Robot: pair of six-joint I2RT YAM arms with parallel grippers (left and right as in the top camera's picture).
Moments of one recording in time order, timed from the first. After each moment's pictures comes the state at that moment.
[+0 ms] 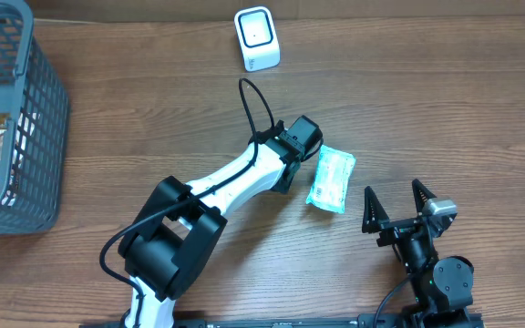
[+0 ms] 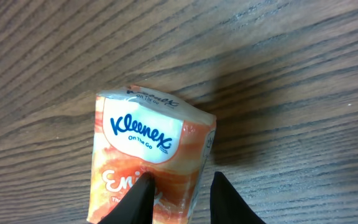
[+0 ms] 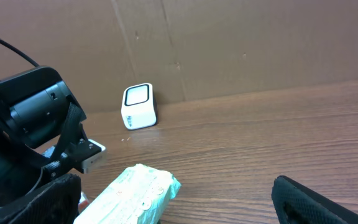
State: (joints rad) left arm -0.71 2.02 1.38 -0.79 -0.33 -0.33; right arm 0.18 0.01 0.02 -0.04 -0.03 0.23
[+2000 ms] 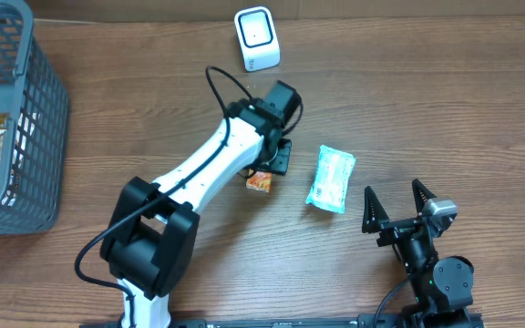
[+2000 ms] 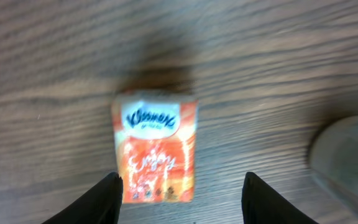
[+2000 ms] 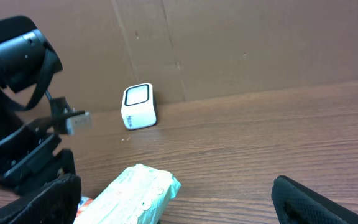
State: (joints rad) left arm -0.60 1.98 1.53 -0.95 -0.02 -0.41; right arm 0.18 0.01 0.02 -0.04 -0.03 0.23
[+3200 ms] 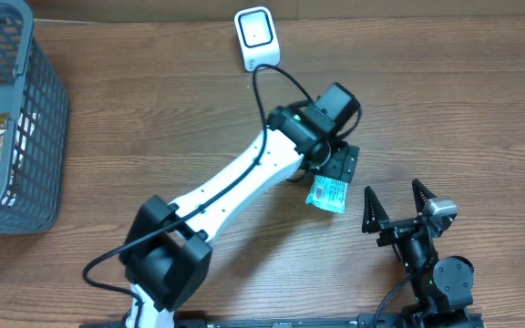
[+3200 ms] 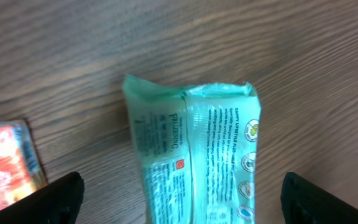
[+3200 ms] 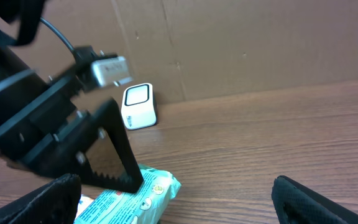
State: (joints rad) left arm -0.79 1.99 1.73 -0.94 0.11 -0.49; right arm 0.18 0.01 0.02 -0.04 -0.03 0.23
